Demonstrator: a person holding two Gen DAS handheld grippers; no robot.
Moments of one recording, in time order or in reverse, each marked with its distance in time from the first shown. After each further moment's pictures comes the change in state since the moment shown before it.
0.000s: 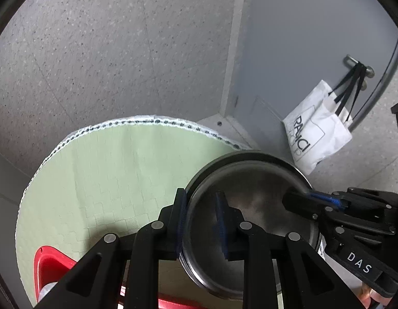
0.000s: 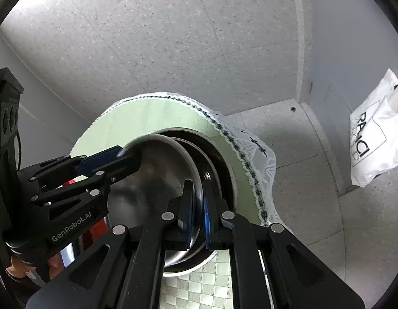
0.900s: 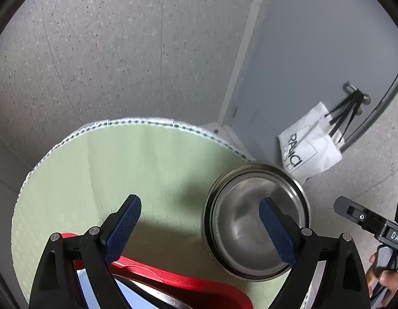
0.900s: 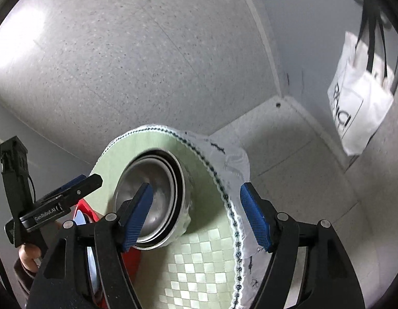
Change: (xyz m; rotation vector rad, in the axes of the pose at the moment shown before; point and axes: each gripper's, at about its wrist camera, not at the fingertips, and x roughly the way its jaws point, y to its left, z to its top) left arm -0.040 0.044 -0.017 -0.113 -0.009 -0.052; right arm -0.058 -0.058 -0.023 0.256 -0.118 0.050
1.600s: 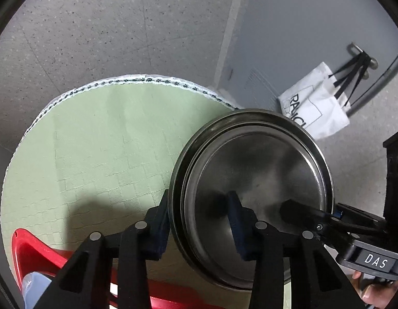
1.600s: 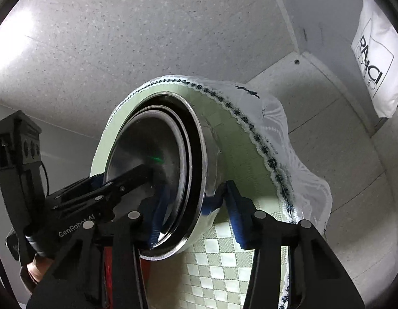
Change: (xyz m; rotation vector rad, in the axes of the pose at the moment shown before) left arm 0.089 -0.041 0.036 0.063 0.187 0.003; right arm 0.075 0.003 -0.020 0.065 0.182 0.099
